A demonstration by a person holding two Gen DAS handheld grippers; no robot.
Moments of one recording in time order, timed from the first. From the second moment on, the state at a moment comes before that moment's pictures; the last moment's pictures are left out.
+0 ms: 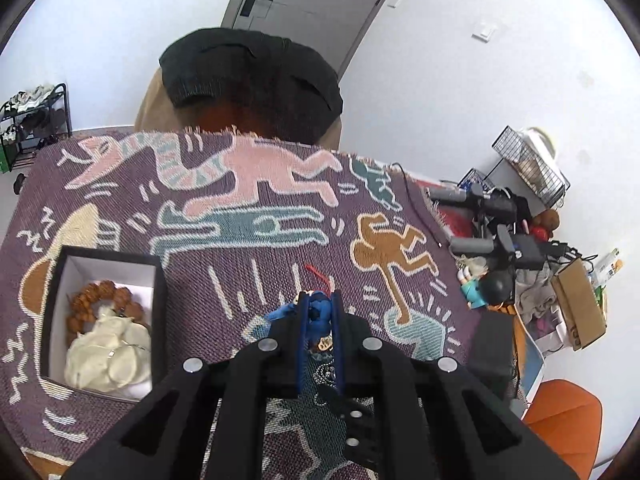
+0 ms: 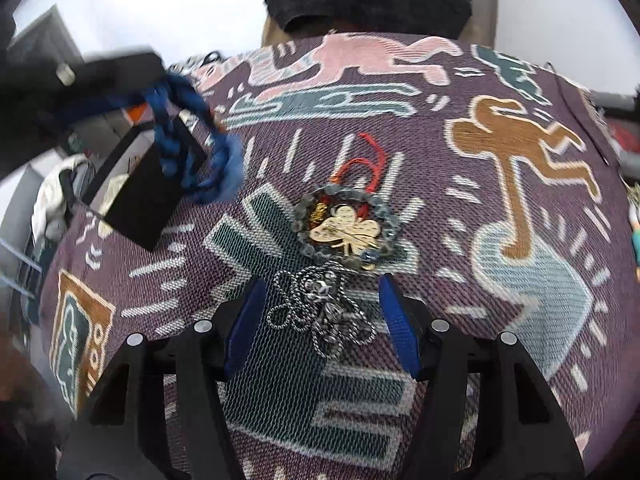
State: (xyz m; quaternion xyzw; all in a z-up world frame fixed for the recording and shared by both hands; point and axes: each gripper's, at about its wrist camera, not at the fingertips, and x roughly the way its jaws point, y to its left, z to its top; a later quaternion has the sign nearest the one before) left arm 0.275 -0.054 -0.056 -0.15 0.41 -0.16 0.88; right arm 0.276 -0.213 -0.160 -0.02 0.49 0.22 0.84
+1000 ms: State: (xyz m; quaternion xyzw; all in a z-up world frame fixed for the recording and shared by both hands) left arm 0.248 0.004 -0.001 -0.16 0.36 -0.14 0.91; right arm 0.253 -0.211 -0.077 -0.03 0.42 0.24 0.87
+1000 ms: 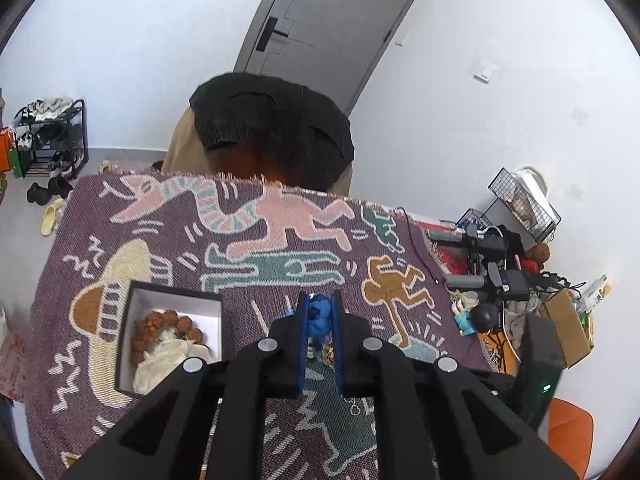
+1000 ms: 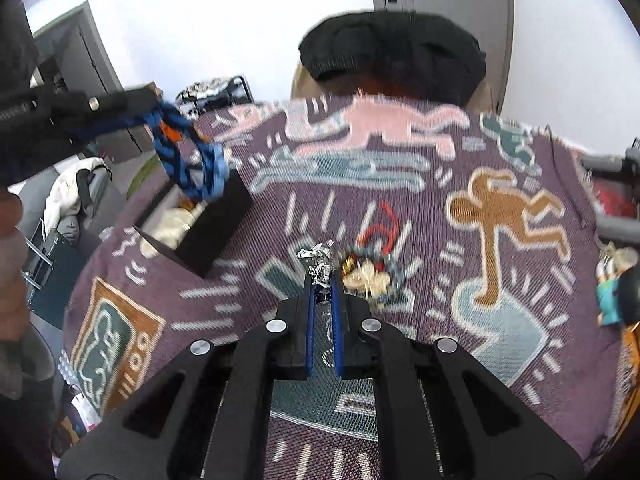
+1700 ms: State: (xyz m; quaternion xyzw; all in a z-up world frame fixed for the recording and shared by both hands) left arm 0.222 0.046 0.049 -0.16 0.32 -0.11 0.93; right arm 0.228 -0.182 0.087 -0.05 0.29 0.26 0.92
